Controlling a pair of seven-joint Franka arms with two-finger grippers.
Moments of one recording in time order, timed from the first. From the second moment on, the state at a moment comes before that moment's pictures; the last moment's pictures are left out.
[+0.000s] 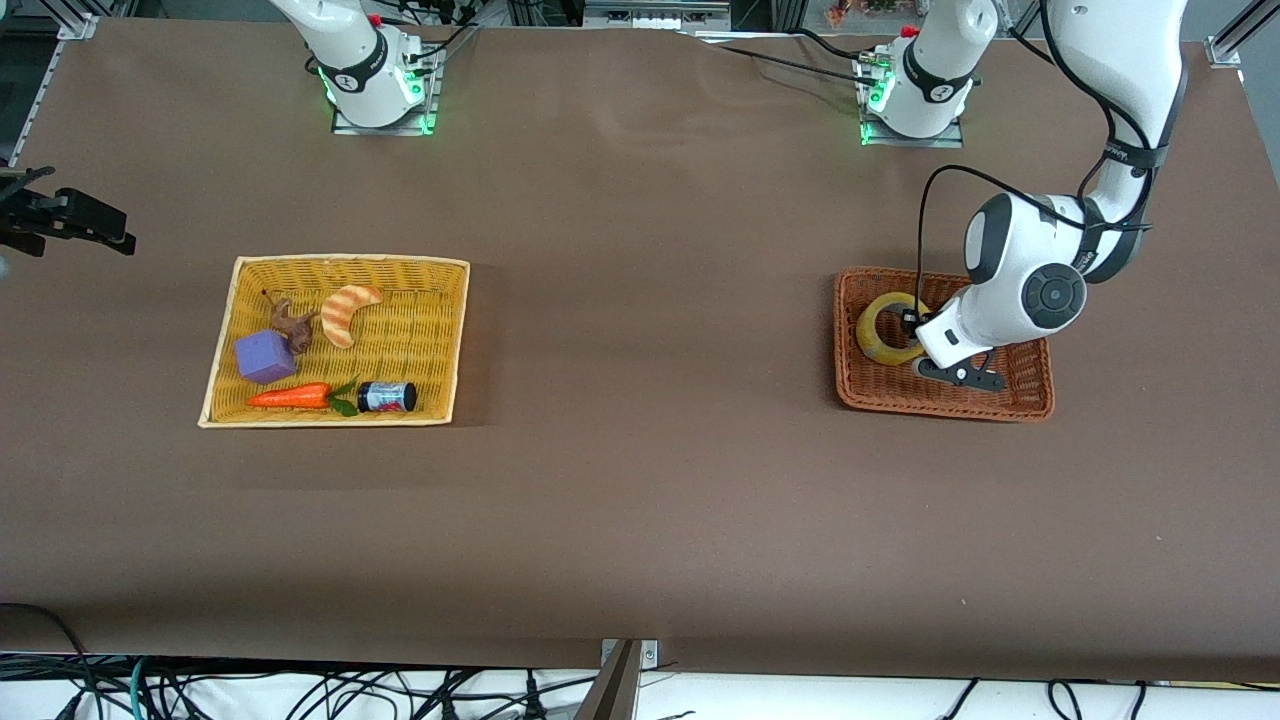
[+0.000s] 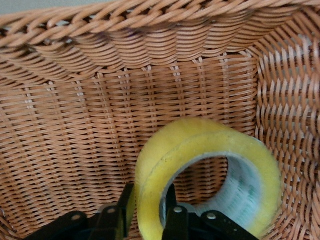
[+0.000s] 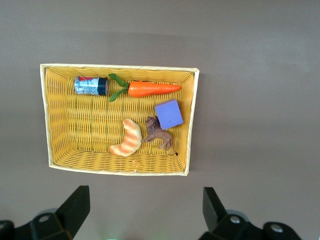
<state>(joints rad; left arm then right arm) -0.19 0.34 0.08 -2.16 -0.07 2.25 0.14 -0.10 0.07 0.03 -1.53 -0.04 1.52 -0.12</state>
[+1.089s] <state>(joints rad) -0.17 0.15 0.07 -1.56 -0.07 1.60 0.11 -0.10 0.07 0.03 -1.53 -0.04 1.52 -0.12</state>
